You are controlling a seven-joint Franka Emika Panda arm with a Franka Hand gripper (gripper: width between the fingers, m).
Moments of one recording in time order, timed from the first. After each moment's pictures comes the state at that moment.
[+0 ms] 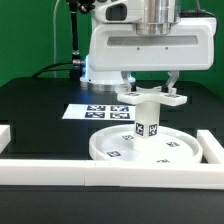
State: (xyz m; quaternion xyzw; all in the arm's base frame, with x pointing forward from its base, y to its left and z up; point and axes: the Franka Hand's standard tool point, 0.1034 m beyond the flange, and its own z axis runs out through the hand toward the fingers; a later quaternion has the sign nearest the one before) arm 0.555 0.039 0.101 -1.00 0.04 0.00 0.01
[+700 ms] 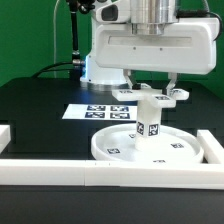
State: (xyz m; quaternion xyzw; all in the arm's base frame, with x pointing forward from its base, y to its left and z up) arm 0.556 0.039 0.100 -0.95 0.31 0.00 0.03
